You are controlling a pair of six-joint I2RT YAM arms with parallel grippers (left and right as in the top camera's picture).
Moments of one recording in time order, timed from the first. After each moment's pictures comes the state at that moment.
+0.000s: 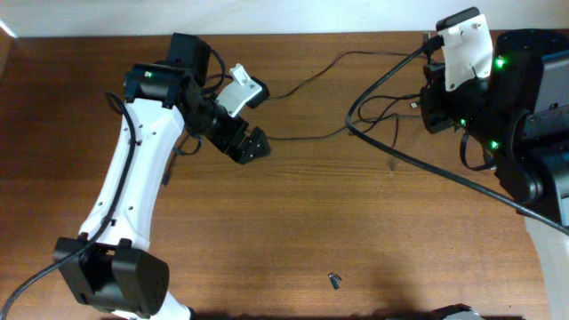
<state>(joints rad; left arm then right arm) -0.17 1.76 1.76 -1.34 0.51 0.54 0.25 1.35 1.84 -1.03 0.01 -0.18</state>
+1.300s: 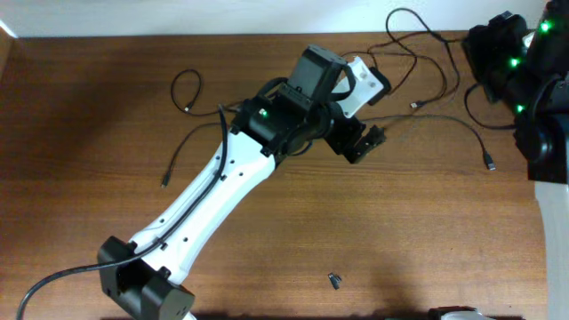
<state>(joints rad) -0.66 1.76 1.76 -0.74 0.36 0.14 0.05 1.42 1.84 -0.86 0.00 1.04</state>
